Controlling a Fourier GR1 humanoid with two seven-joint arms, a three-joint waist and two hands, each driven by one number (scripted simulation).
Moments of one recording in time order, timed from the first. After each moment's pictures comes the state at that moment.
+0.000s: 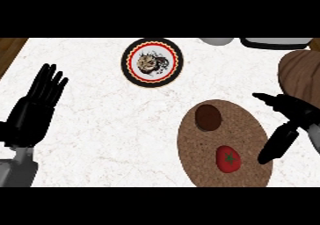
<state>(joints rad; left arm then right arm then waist) -0.15 0.42 -0.08 -1.57 0.52 0.09 -0.04 -0.43 -0.81 0.46 -1.60 -0.23 0.27 0.98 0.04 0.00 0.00</state>
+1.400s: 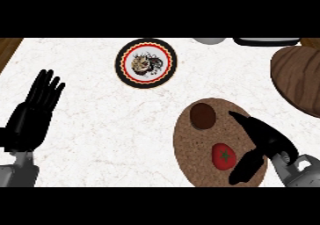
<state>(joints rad) -0.11 0.35 0.00 -1.56 0.45 0.04 -0.04 -0.33 -0.64 0.57 -1.76 -0.02 0.16 1.07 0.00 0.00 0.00</state>
